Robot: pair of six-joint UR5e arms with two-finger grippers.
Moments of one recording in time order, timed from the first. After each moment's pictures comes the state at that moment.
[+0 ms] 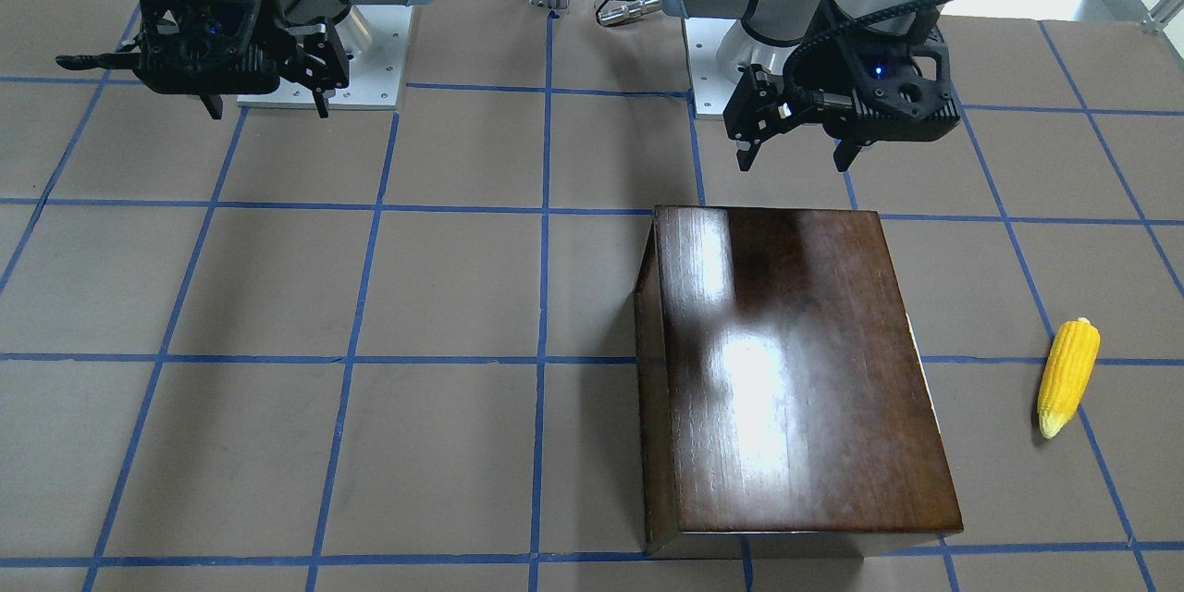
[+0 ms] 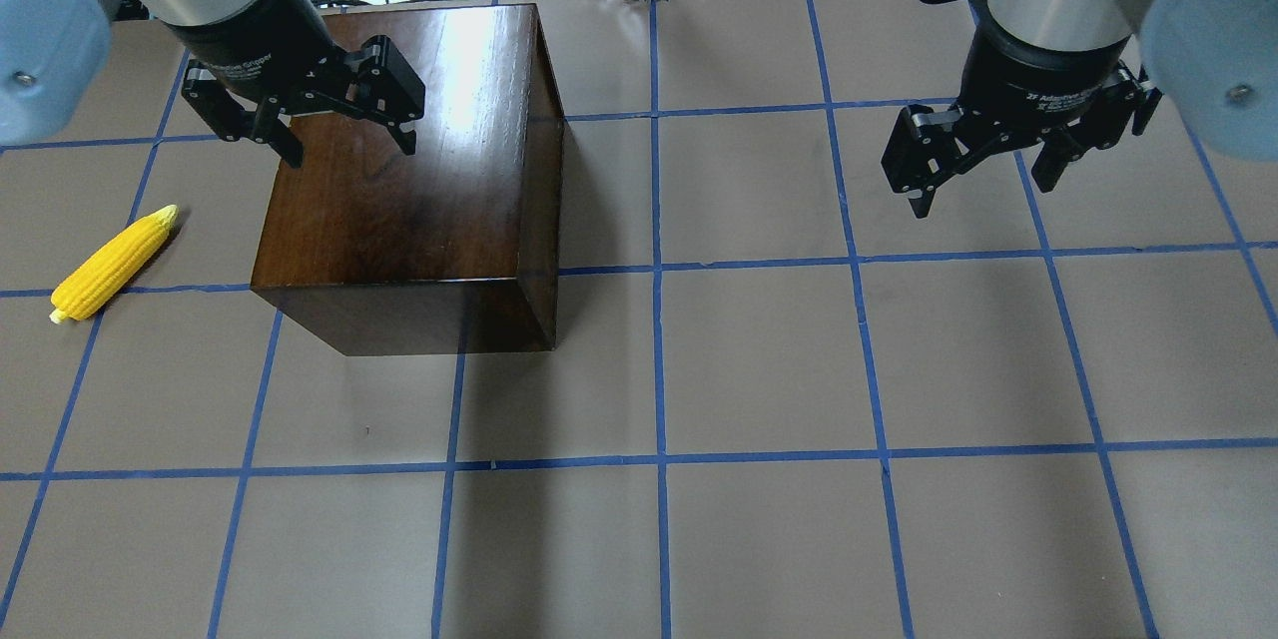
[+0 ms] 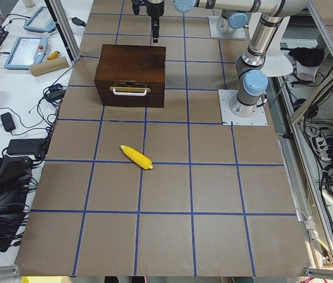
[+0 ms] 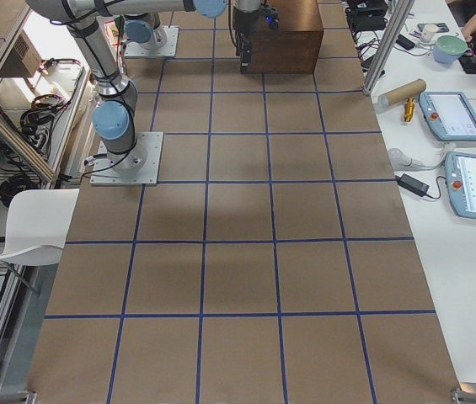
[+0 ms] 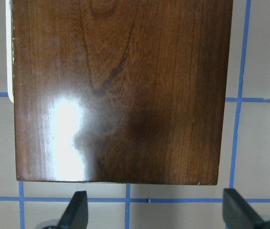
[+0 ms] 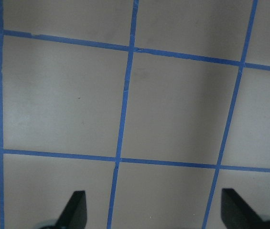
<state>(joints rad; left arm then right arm) -1.58 -1.57 -1.53 -1.59 1.54 -0.06 1.61 -1.64 1.59 -1.46 -1.68 -0.08</state>
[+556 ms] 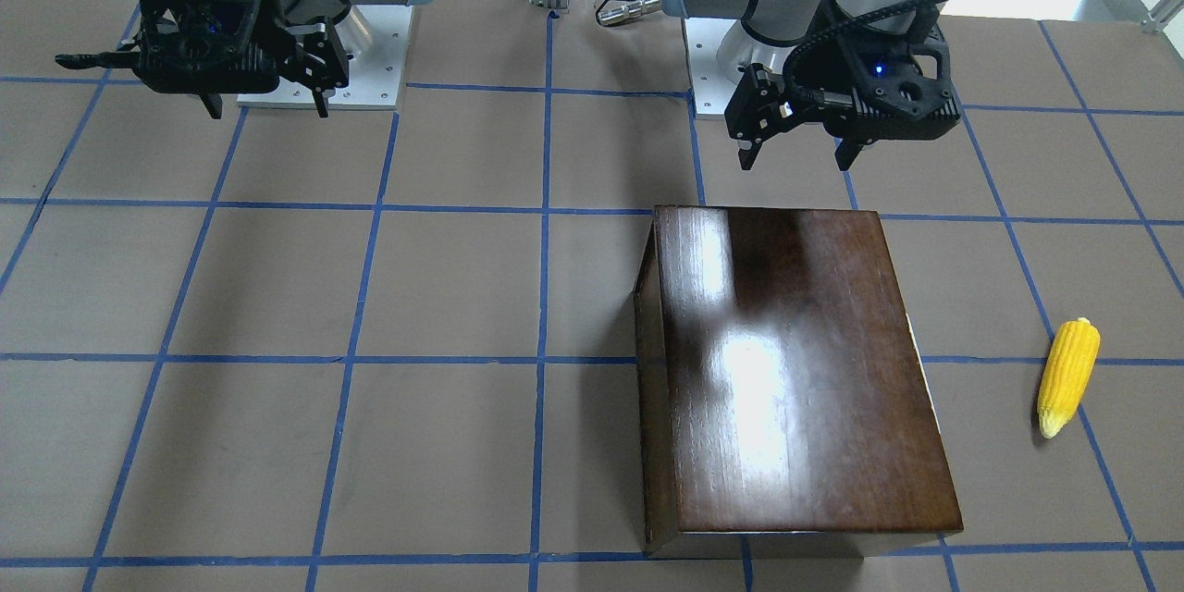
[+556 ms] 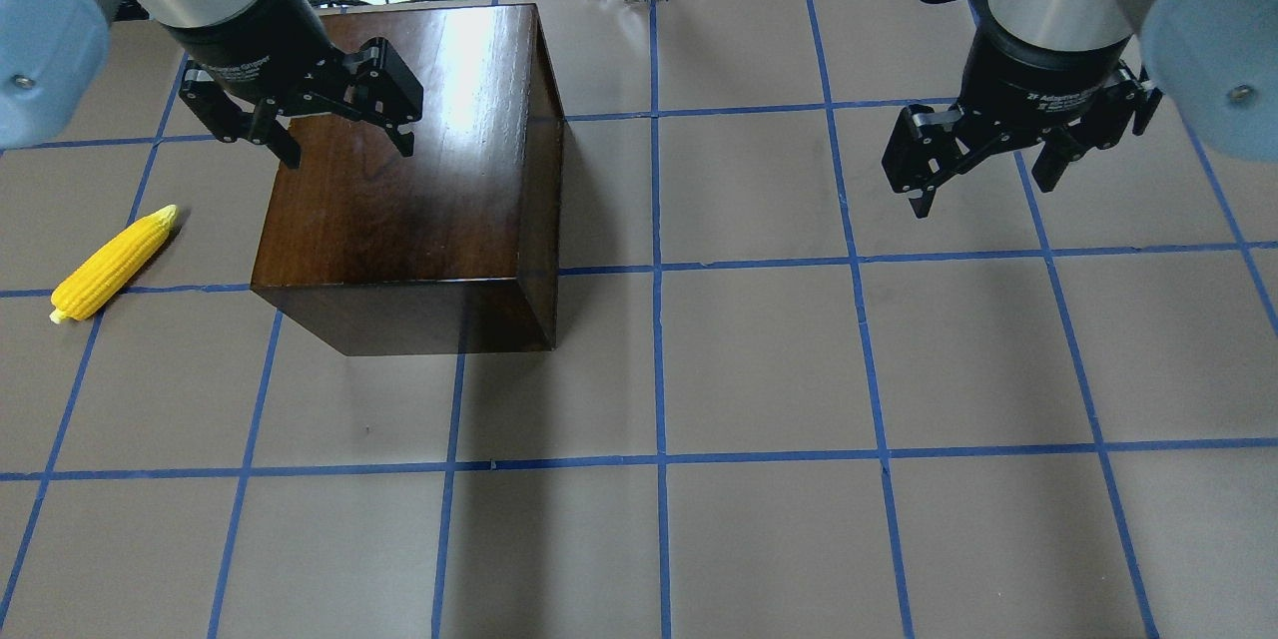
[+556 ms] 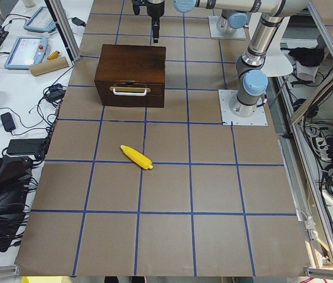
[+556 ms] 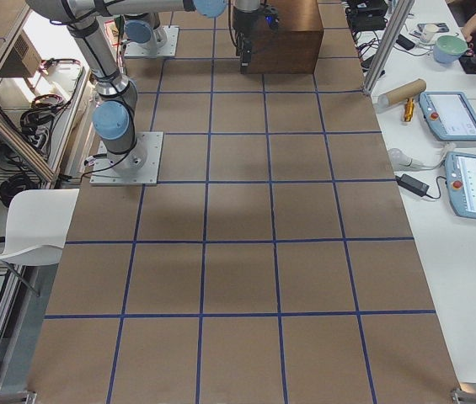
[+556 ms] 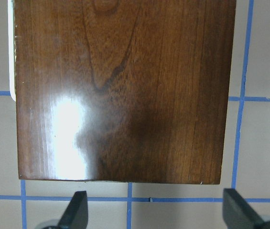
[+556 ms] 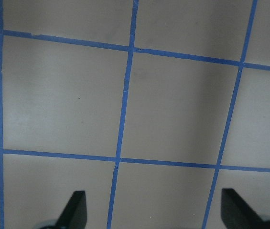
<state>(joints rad) -1.58 -1.57 -1.53 -1.59 1.54 -0.06 1.61 -1.64 1.59 -1.46 -1.68 -0.08</state>
